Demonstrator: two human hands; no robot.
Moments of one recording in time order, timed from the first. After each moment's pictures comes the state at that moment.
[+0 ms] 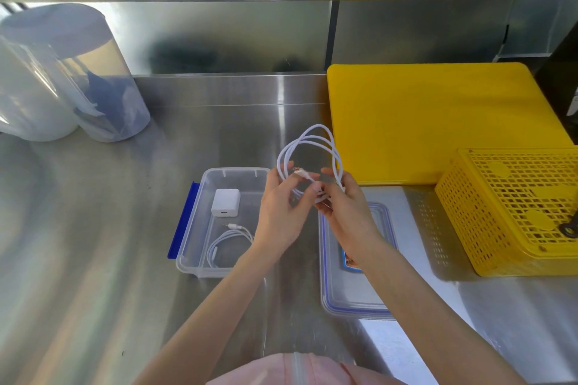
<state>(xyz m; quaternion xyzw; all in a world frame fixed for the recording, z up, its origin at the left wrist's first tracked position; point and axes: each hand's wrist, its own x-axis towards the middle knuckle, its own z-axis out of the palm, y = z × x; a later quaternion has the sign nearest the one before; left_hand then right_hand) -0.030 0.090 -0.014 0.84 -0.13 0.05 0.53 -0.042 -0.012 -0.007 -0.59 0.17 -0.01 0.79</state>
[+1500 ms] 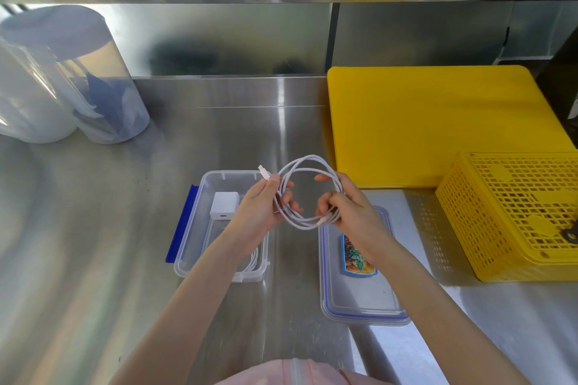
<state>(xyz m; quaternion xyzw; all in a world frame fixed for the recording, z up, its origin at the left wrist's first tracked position) -0.016 0.114 0.000 0.61 0.02 -0.18 0.77 -0.048 -0.035 -0.005 -0.73 0.04 0.05 0.68</state>
